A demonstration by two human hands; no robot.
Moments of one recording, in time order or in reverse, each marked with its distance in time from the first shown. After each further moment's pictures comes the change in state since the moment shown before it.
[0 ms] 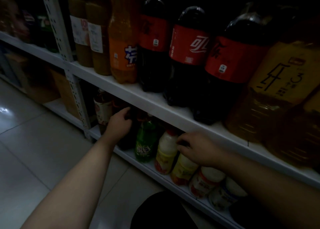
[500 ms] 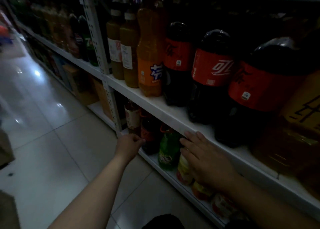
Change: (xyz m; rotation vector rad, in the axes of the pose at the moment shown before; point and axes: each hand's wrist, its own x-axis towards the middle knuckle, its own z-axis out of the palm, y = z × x) left_hand -0.045 -0.005 -0.033 0.399 0.132 -0.152; right_hand 0.017 -0.010 0.004 -0.413 0.346 -0.523
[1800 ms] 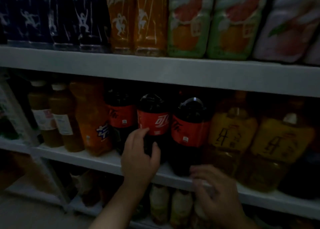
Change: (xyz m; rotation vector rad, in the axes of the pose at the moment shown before) left_hand -0.024 0.206 -0.047 -0.416 0.312 0.836; right_hand -0.016 -0.018 -0.126 0.359 0.625 0.783
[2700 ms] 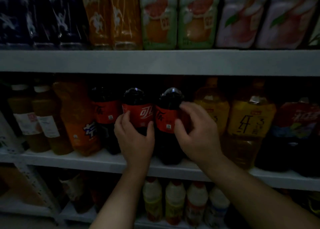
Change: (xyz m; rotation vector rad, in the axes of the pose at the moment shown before) left_hand 0.008 0.020 0.032 -0.025 0.205 -0.134; right_hand 0.069 -0.033 -0.016 -0.195 0.269 -0.031
